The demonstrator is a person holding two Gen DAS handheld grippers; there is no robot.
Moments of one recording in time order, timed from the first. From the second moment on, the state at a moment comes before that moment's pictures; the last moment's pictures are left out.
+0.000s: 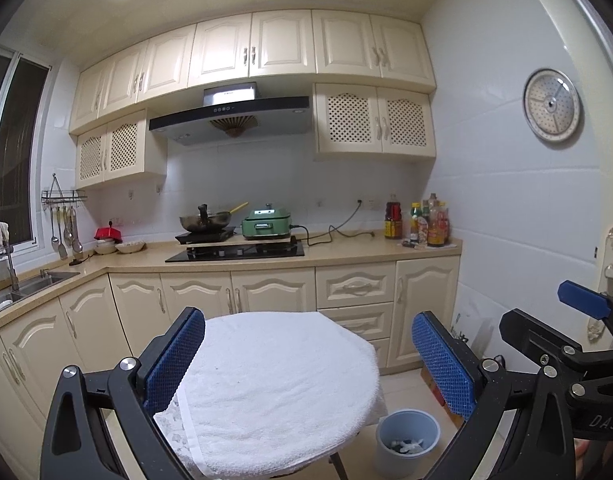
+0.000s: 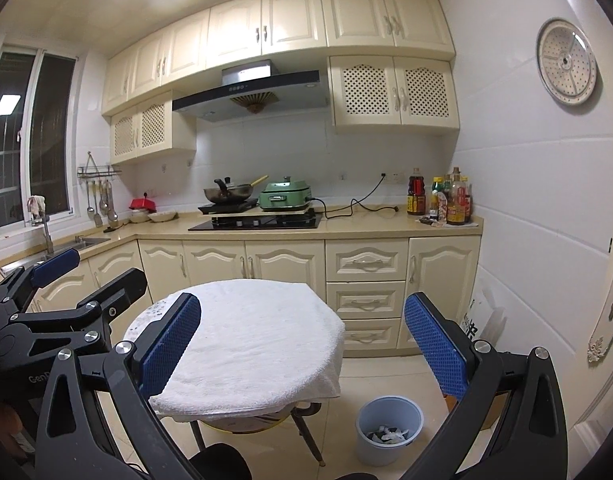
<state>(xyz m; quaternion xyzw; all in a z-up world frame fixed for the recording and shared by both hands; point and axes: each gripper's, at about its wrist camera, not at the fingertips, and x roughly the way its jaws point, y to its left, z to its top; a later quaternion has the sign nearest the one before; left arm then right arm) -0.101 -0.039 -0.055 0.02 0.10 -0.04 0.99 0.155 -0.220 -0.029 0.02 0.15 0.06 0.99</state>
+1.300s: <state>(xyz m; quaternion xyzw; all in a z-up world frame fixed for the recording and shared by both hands) -0.069 -0.022 -0.066 0.03 0.10 -0.04 0.99 0.157 -0.228 -0.030 0.04 0.16 0.06 0.98</state>
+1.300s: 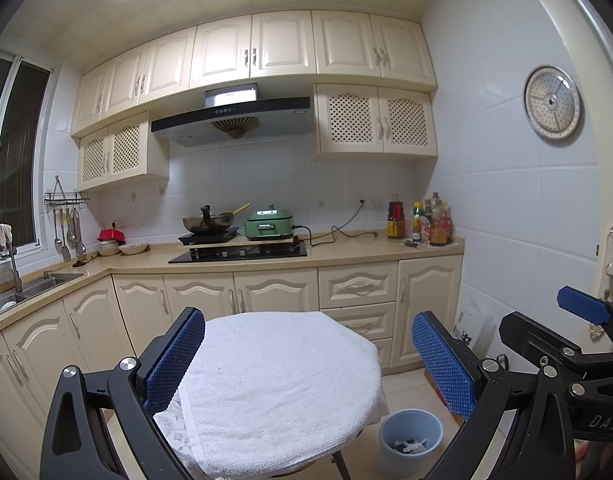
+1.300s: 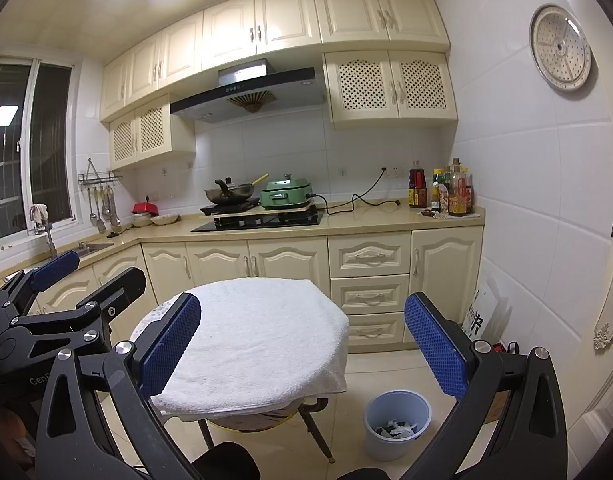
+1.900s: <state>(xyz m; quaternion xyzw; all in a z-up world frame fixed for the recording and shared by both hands) -0.067 -0.022 -0.067 0.03 0.10 -0.04 0.99 0.158 -0.227 -0.030 0.04 0.16 0.07 0.98</state>
